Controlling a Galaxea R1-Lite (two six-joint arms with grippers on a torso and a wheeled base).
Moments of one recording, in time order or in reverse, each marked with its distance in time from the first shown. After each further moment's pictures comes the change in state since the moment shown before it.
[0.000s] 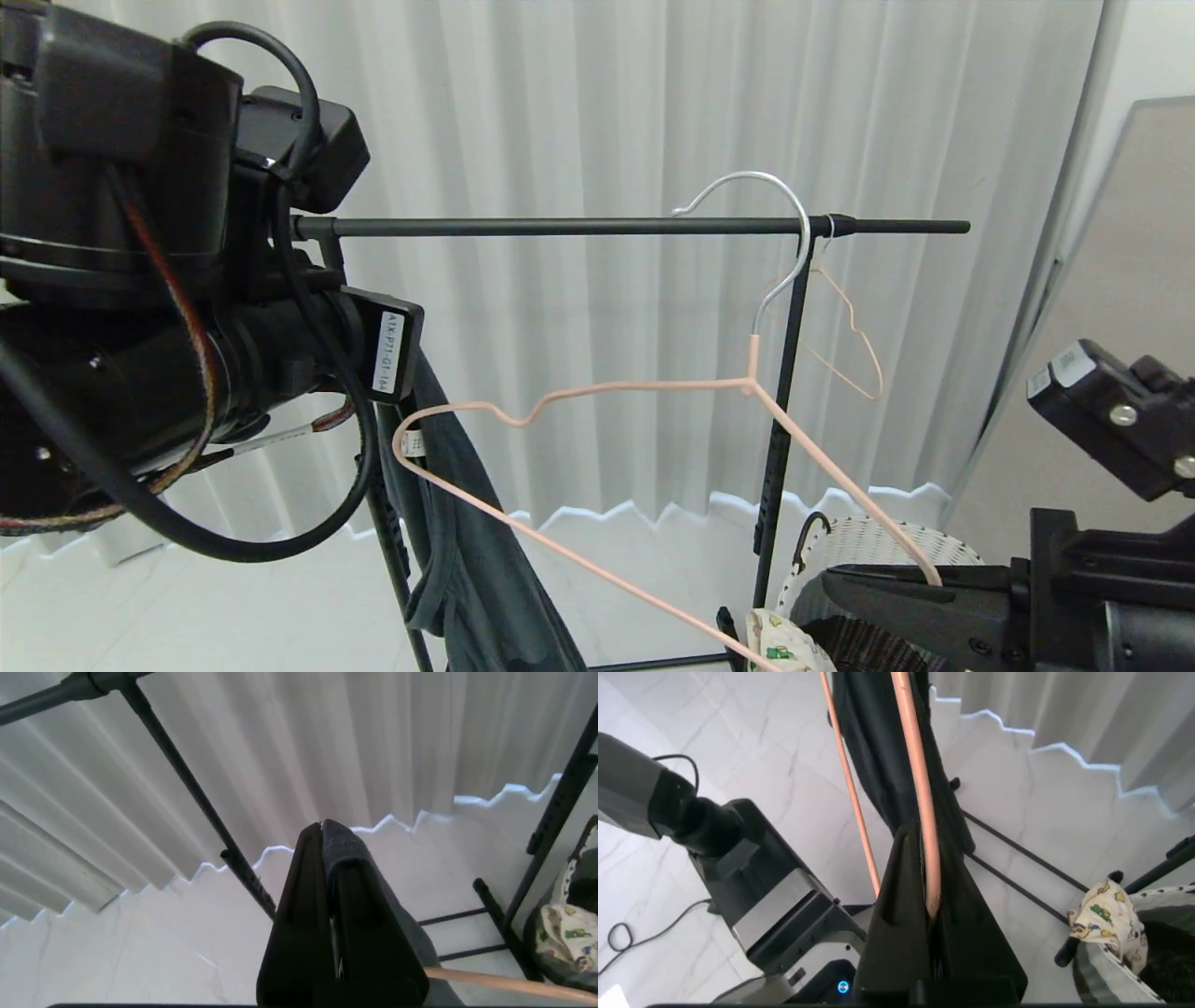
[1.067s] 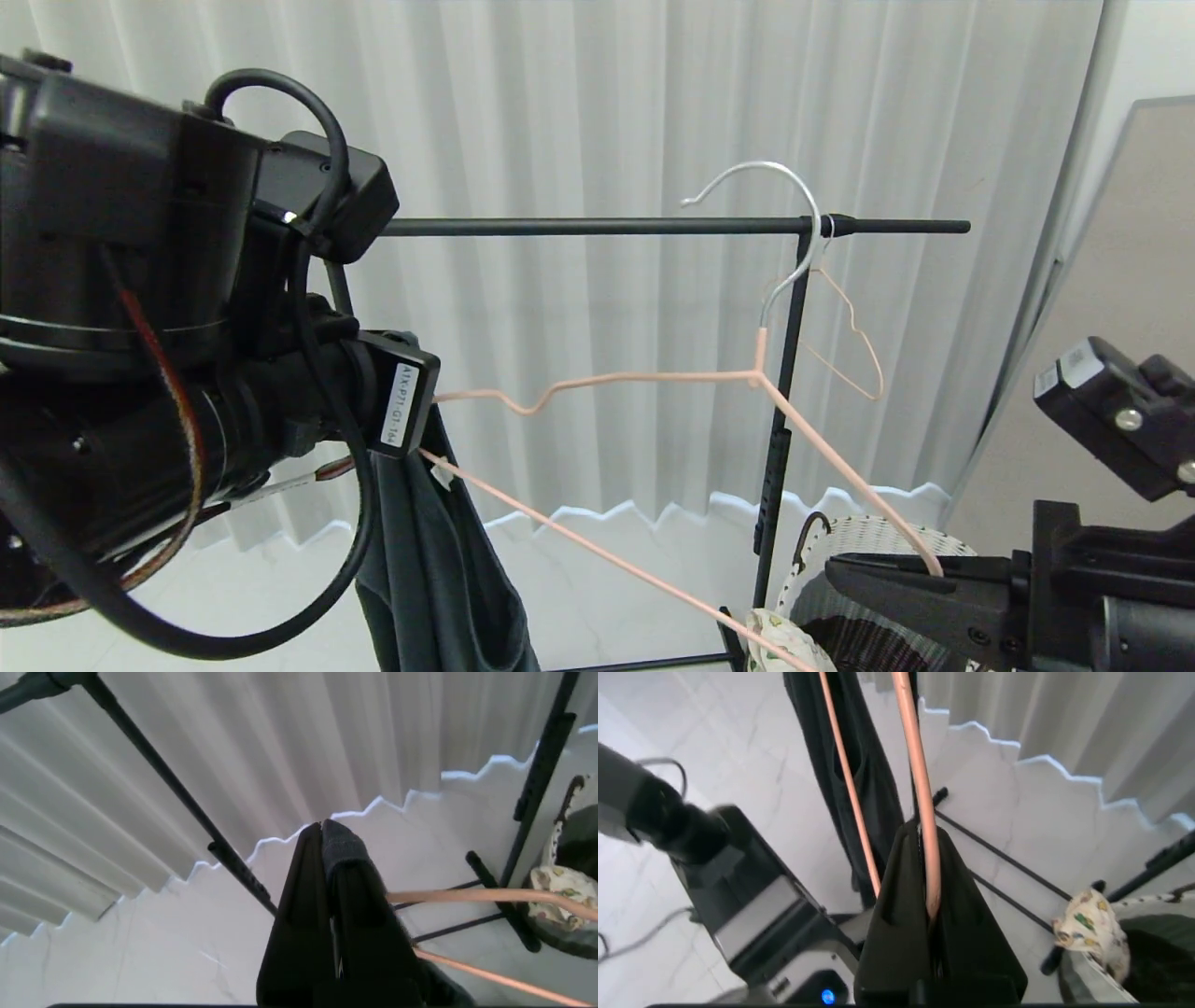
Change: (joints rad) left arm -0.069 -0.024 0.054 0.029 -0.003 -0.002; right arm -0.007 -0.008 0.026 -0.026 -0.022 -0.048
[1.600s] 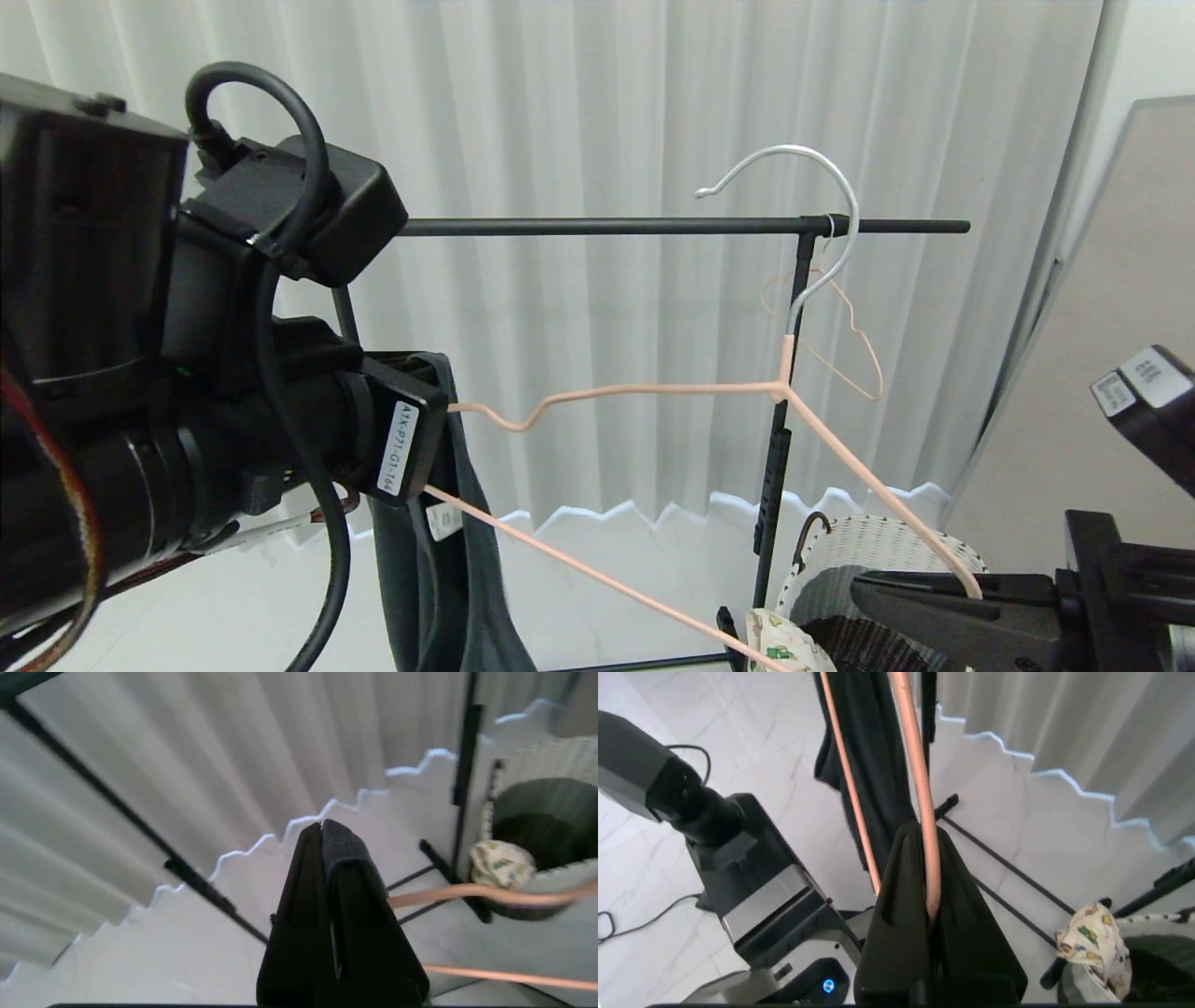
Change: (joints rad) left arm -0.077 -0.046 0.025 0.000 -0.114 0.010; right arm 0.000 -0.054 0.036 -0.031 0.057 -0.038
